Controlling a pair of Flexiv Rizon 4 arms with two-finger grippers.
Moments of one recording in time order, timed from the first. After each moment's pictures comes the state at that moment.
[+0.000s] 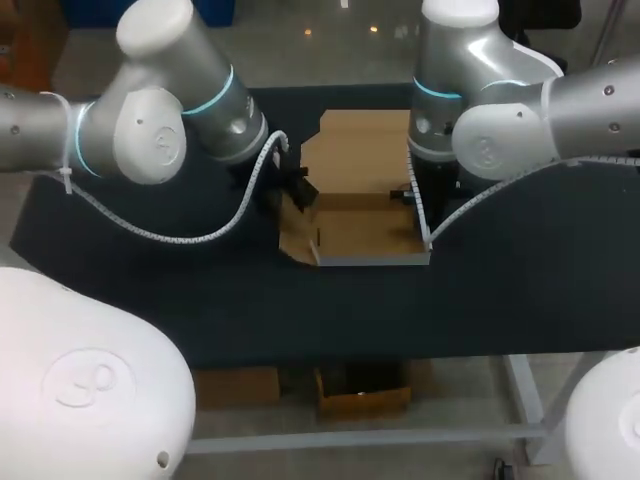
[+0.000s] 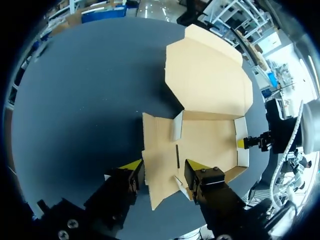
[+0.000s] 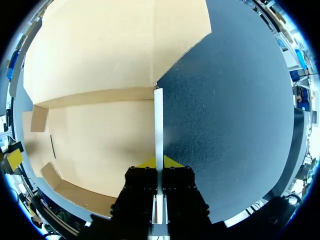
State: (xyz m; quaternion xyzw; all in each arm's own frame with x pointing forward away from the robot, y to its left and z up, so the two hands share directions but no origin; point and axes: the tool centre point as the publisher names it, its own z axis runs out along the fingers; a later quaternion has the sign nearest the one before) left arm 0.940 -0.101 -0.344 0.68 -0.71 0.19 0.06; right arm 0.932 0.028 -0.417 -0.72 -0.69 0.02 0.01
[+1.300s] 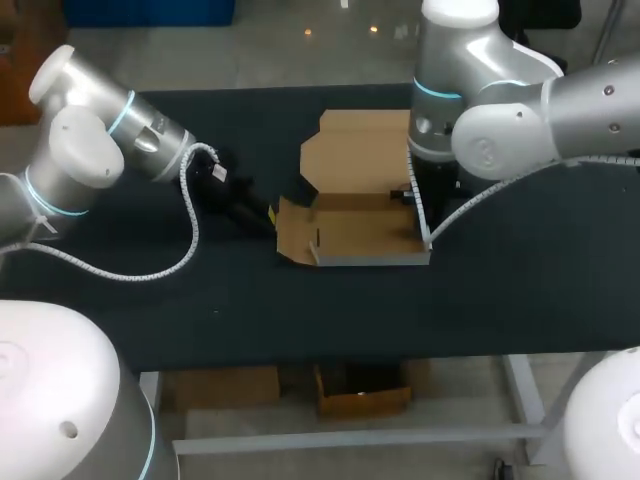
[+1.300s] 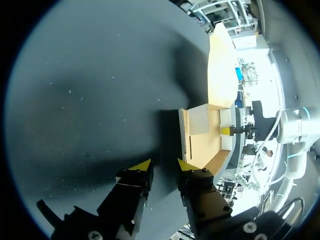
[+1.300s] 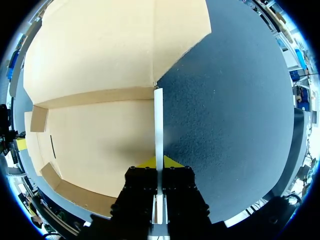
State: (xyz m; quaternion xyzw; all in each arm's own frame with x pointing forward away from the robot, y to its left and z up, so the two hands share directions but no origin) left arm 0.944 -0.065 -0.388 0.61 -0.69 0.27 0.27; right arm 0.932 0.028 -0.417 -0.72 -0.69 0.02 0.01
